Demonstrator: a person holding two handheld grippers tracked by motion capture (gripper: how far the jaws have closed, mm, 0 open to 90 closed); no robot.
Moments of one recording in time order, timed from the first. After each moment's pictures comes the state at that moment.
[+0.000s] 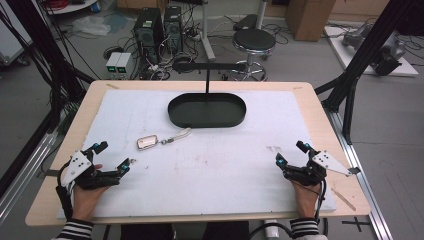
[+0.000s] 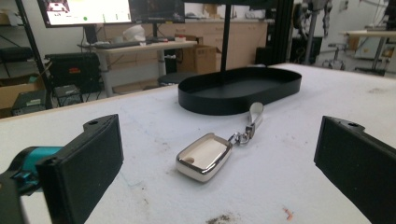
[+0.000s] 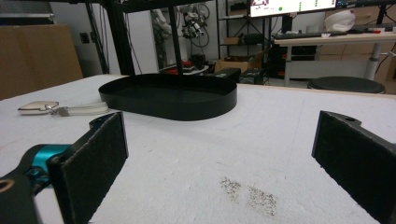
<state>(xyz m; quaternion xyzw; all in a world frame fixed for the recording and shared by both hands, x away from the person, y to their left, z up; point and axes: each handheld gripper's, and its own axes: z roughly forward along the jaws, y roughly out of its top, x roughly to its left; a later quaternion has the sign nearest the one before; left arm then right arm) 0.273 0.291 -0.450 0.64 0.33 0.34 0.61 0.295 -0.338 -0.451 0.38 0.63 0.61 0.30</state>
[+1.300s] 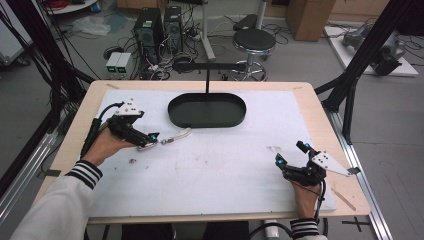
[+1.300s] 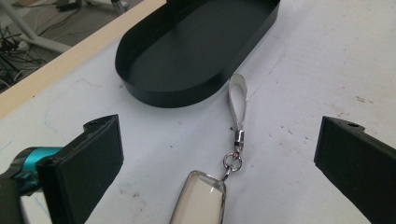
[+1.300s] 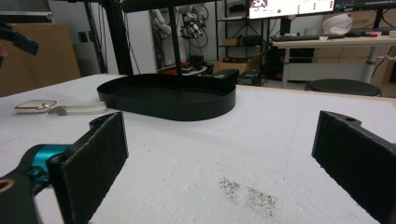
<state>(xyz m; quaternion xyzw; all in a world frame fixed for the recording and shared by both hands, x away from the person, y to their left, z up) 0.394 0.213 -0.365 0.85 0.27 0.18 0.42 0.293 -0.336 -0.451 0.38 0.63 0.61 0.30</state>
